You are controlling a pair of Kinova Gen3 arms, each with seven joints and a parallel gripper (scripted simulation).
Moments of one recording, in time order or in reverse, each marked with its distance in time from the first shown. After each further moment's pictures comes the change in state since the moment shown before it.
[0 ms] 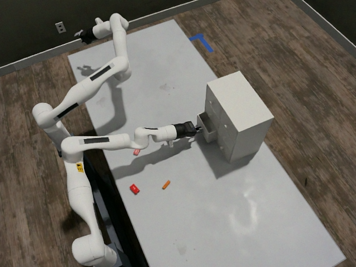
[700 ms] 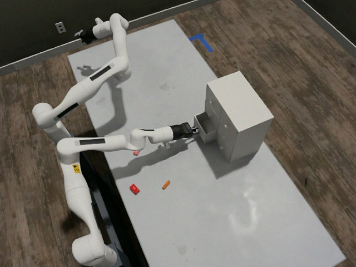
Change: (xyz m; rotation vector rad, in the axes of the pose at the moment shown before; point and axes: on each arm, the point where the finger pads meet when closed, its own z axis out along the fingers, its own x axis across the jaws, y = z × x) left arm 0.000 0.000 0.000 0.000 0.000 0.000; right arm 0.000 -0.006 -0.017 0.000 0.000 0.000
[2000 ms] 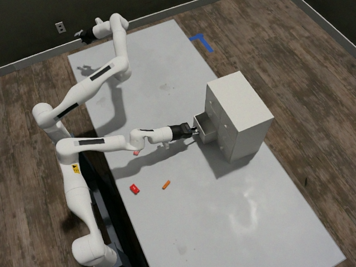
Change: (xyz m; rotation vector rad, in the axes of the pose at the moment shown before) left arm 0.000 0.000 0.000 0.000 0.000 0.000; right arm 0.000 -0.001 -0.003 0.000 0.000 0.000
